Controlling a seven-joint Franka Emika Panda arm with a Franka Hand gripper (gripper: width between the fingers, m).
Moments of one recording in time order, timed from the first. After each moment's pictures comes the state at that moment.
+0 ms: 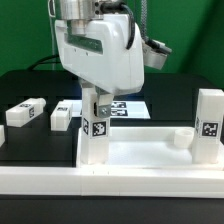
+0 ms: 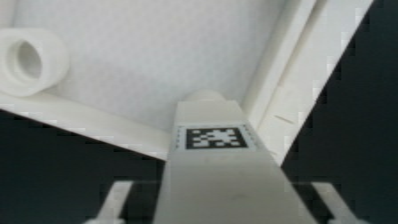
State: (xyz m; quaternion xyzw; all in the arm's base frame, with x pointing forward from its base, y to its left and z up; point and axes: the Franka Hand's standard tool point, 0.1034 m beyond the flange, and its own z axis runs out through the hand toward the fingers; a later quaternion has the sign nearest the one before) arm 0.626 -0.054 0.100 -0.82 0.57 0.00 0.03
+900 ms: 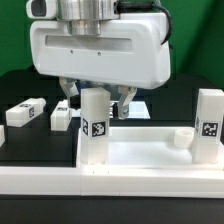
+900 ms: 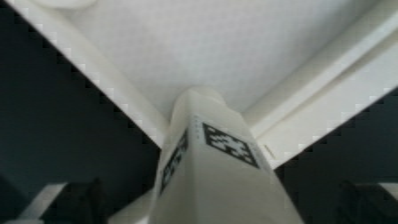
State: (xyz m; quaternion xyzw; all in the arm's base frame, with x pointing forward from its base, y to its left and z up) arm 0.625 -0.052 0.098 -0.96 0.27 -0.01 0.03
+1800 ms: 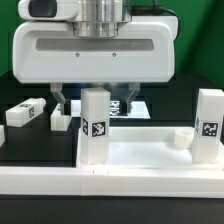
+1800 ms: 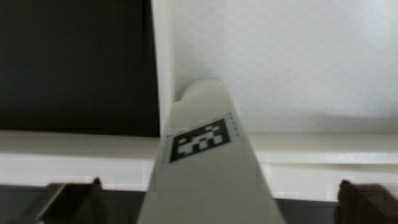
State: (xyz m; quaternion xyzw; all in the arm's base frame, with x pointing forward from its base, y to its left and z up) arm 0.626 -0.056 0.098 -1.00 -0.04 -0.01 0.00
